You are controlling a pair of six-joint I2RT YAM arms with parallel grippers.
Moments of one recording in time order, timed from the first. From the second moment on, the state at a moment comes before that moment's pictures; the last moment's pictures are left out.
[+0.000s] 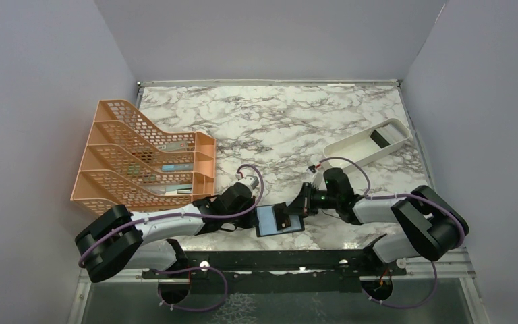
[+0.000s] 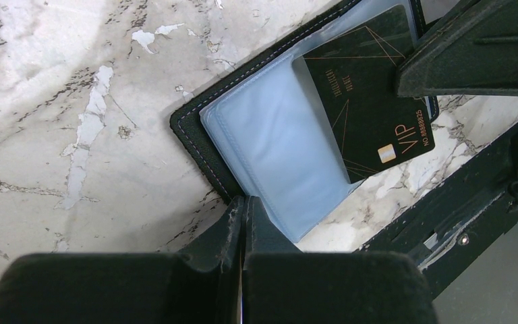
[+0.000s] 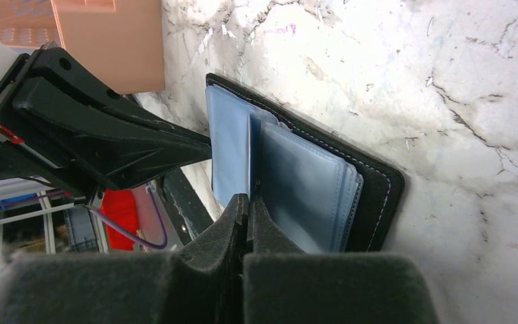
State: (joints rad) left arm -0.96 1.23 0.43 -0.02 0.04 -0.72; right arm 0.58 1.43 0.29 0.53 -0.62 0.84
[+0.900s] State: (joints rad) left arm -0.96 1.23 0.43 -0.02 0.05 -0.72; right arm 0.69 1.38 0.47 0.11 -0.36 0.79
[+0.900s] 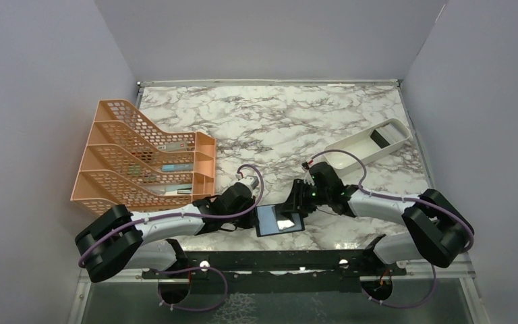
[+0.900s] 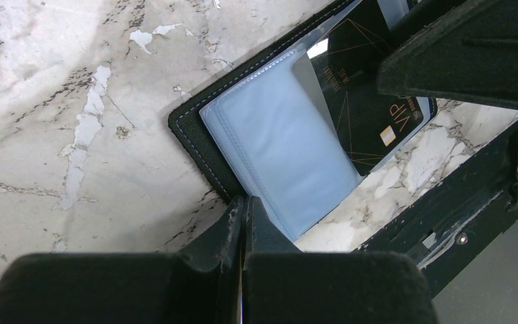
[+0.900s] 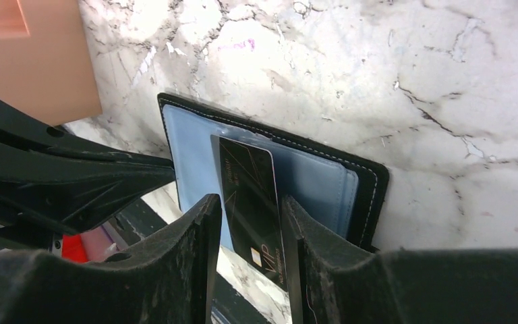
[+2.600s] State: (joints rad) left arm -0.96 1.24 0.39 0.08 0.07 -0.78; right arm 0.82 1.27 0.29 0.34 -0.17 1.03
